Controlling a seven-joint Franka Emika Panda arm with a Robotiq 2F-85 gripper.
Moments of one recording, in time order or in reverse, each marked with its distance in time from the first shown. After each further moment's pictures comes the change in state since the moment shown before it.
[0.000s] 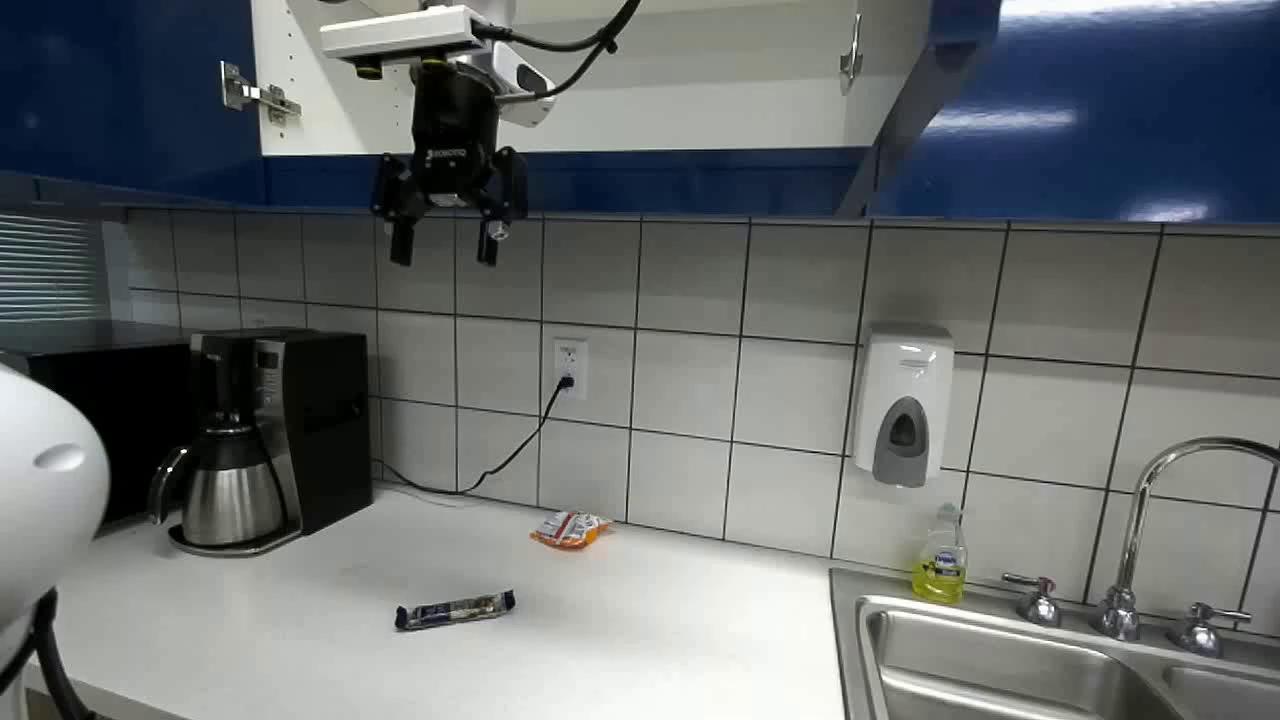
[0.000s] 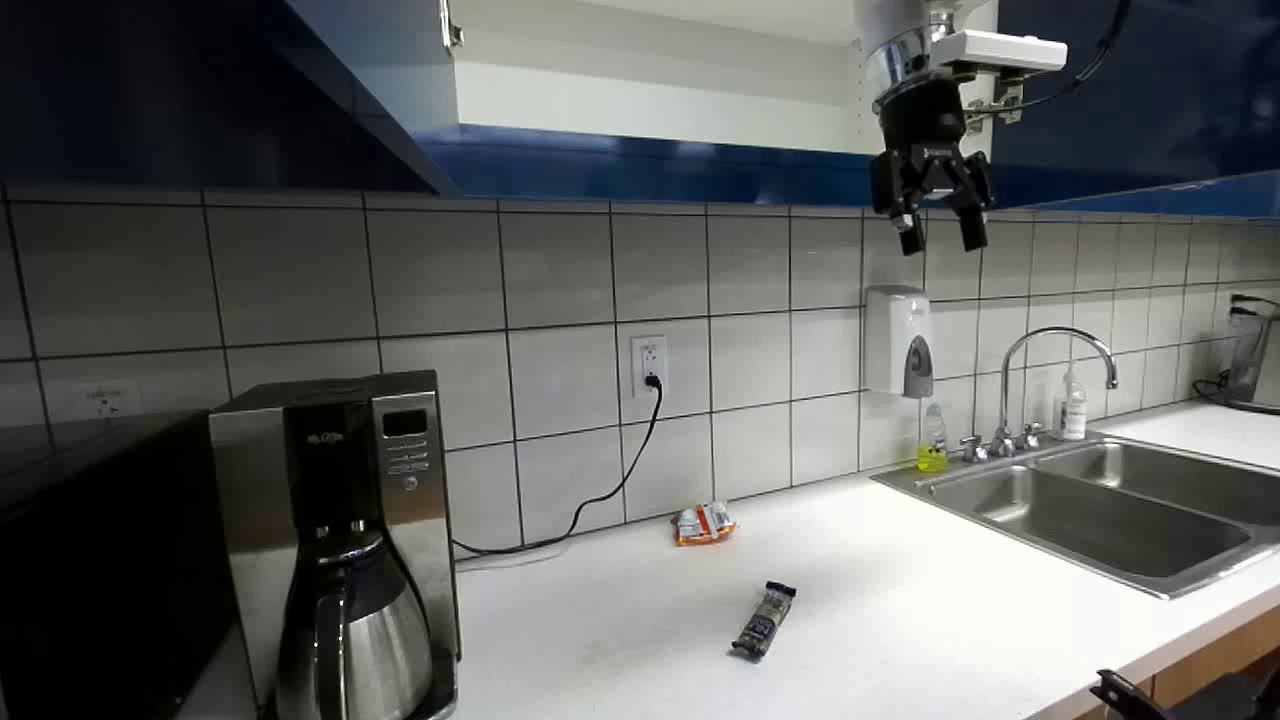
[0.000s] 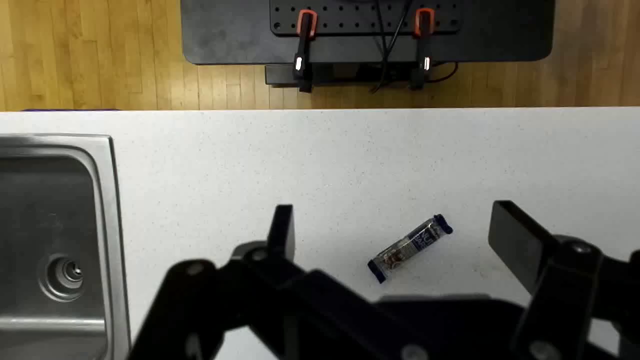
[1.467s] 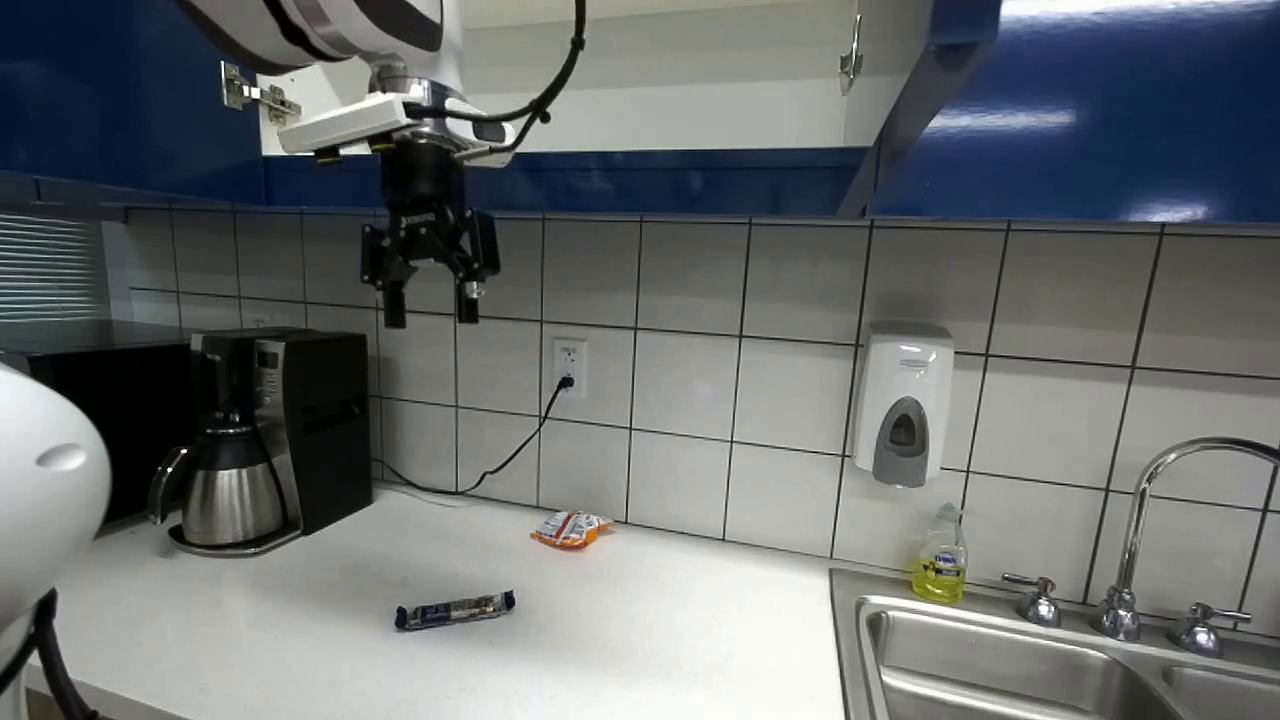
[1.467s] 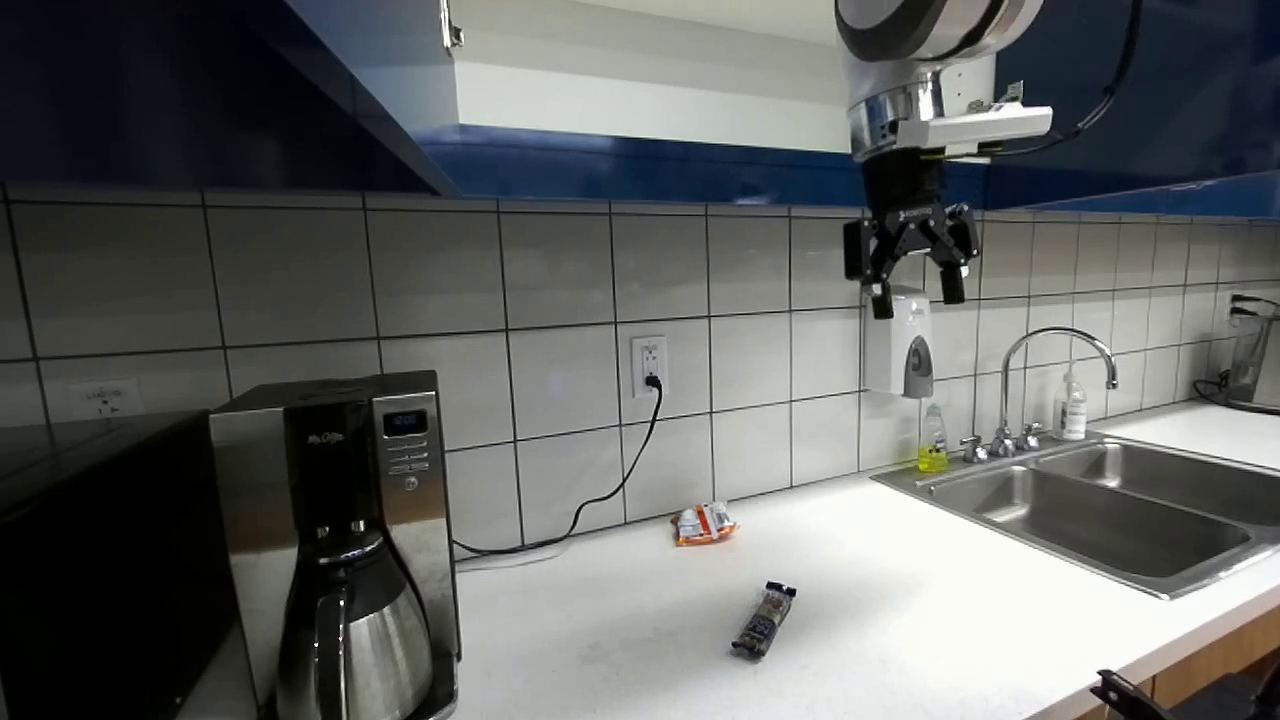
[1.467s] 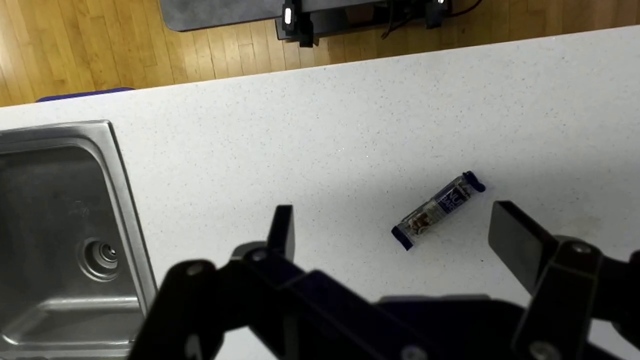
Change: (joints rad) arm 0.005 -0.087 0.077 -0.246 -0.029 0.281 0.207
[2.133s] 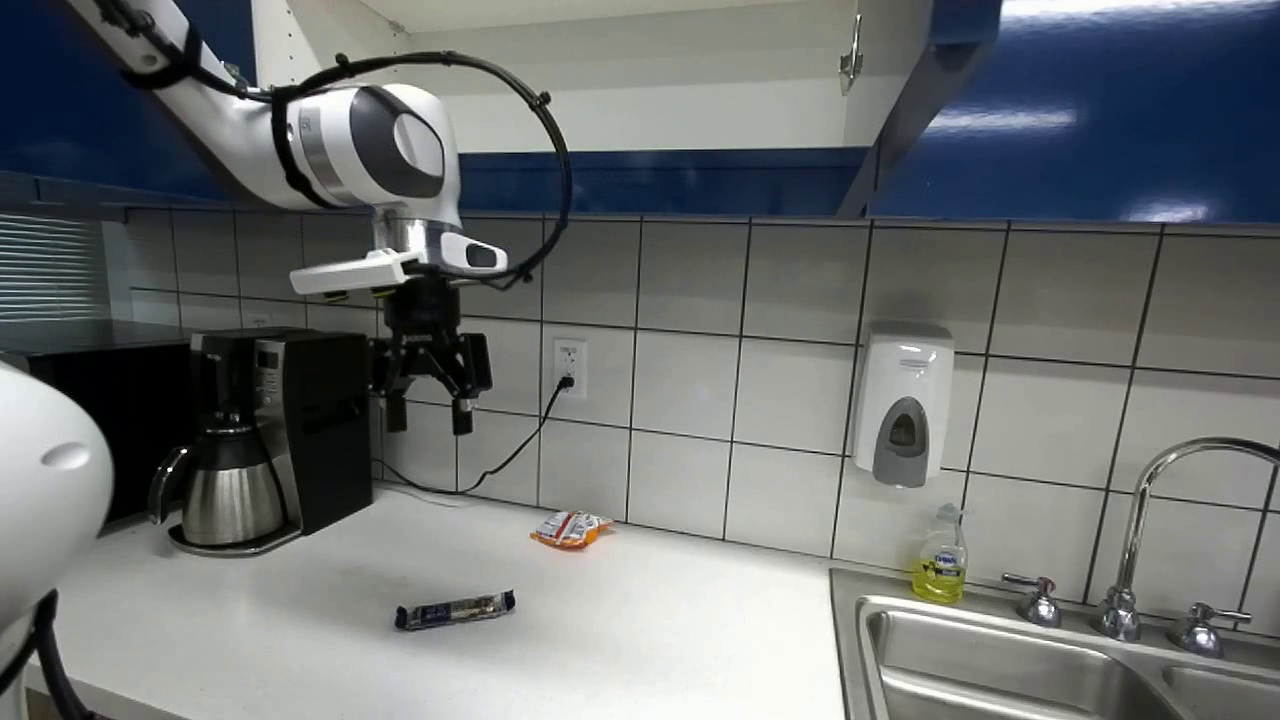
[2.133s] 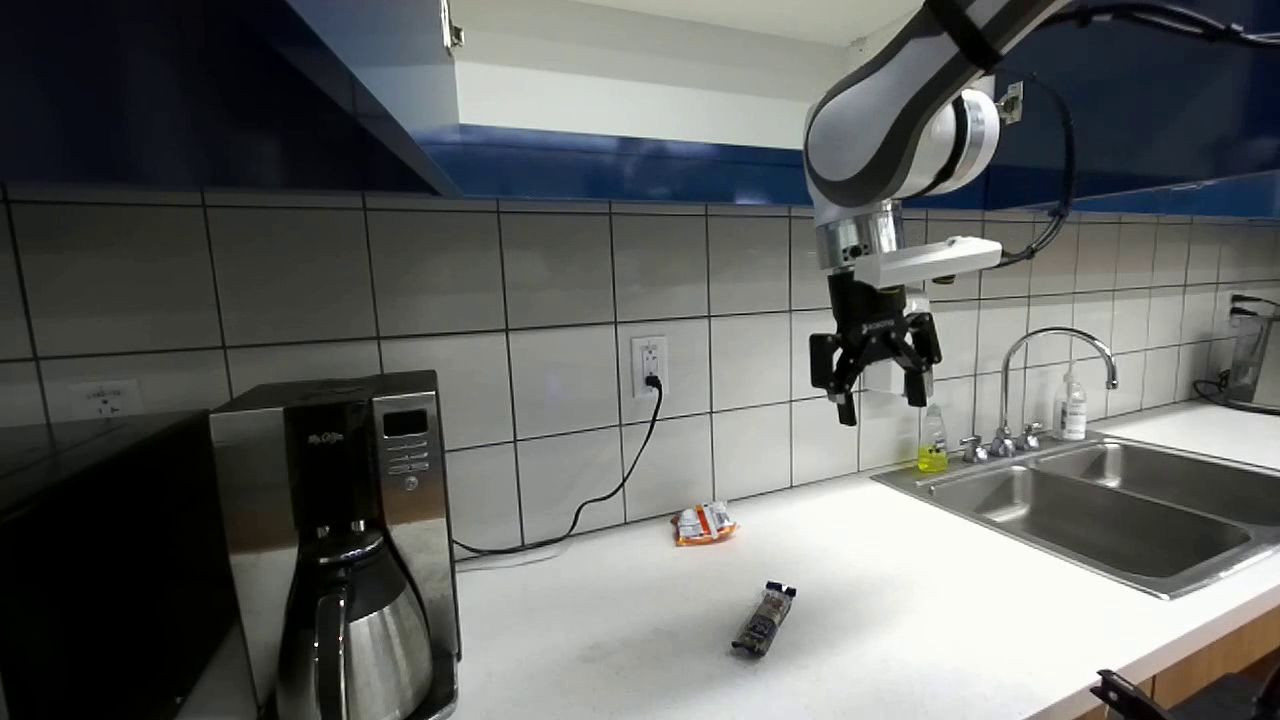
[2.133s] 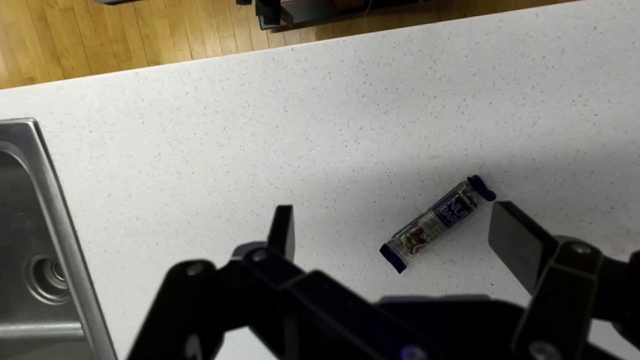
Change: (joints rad) arm 0.009 0.157 0.039 -0.171 0.007 0.324 0.085
